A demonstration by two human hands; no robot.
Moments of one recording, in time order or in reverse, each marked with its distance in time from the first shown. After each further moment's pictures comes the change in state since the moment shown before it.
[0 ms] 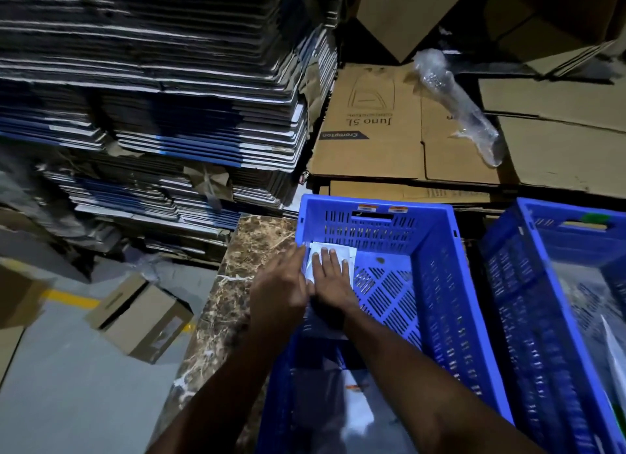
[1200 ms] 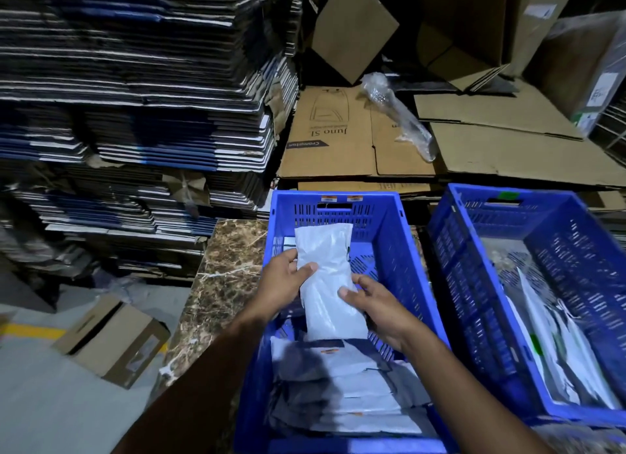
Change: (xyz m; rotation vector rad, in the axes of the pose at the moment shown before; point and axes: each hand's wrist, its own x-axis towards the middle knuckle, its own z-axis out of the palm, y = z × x) left_hand -0.034 0.041 -0.005 -0.944 -0.393 -0.269; right_hand -0.207 0.032 -0.089 1.520 -0.033 0.199
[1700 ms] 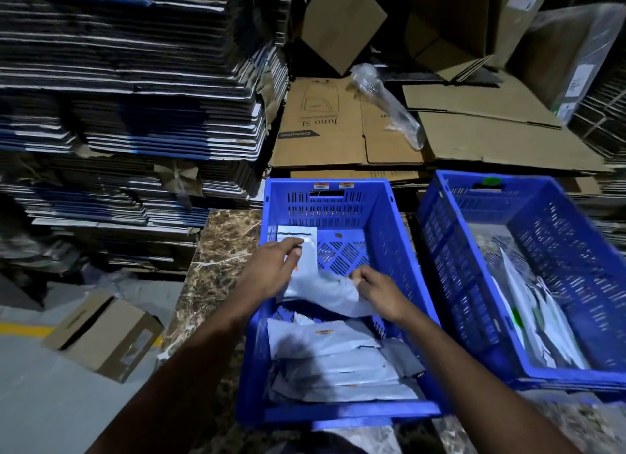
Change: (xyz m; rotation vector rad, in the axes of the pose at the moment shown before) left_hand 0.001 -0.013 -0.023 0.829 0.027 0.359; right_hand -0.007 0.013 -0.027 -0.752 0.171 -0.182
